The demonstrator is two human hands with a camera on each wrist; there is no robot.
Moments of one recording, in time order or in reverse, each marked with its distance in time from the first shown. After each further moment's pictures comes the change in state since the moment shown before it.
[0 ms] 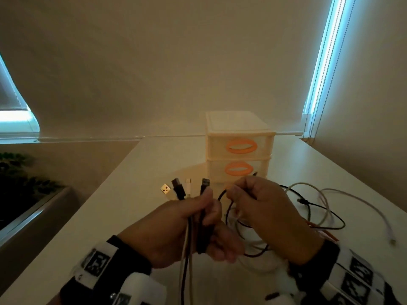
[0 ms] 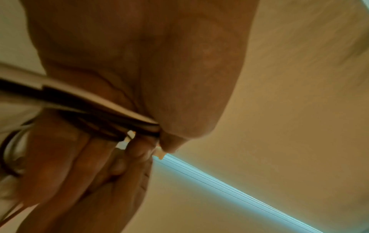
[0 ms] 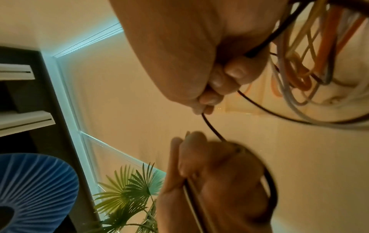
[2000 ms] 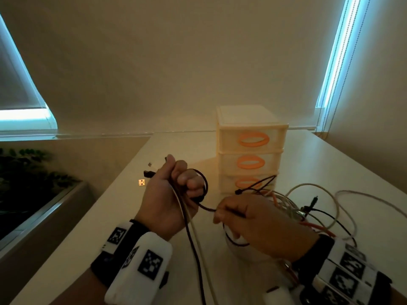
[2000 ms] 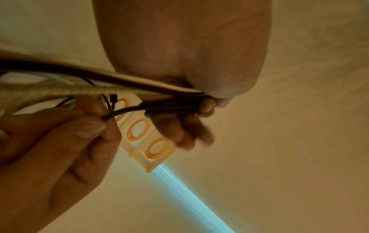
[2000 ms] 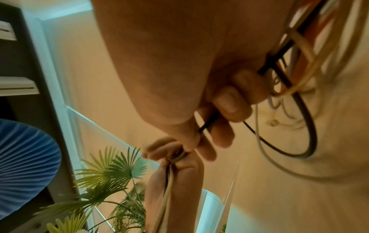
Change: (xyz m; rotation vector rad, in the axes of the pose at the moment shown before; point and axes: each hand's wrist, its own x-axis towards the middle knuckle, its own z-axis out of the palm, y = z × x) left_hand 0.002 0.010 -0.026 -0.559 0.368 0.428; right_hand -0.009 0.012 0.022 -0.050 -0.463 -0.089
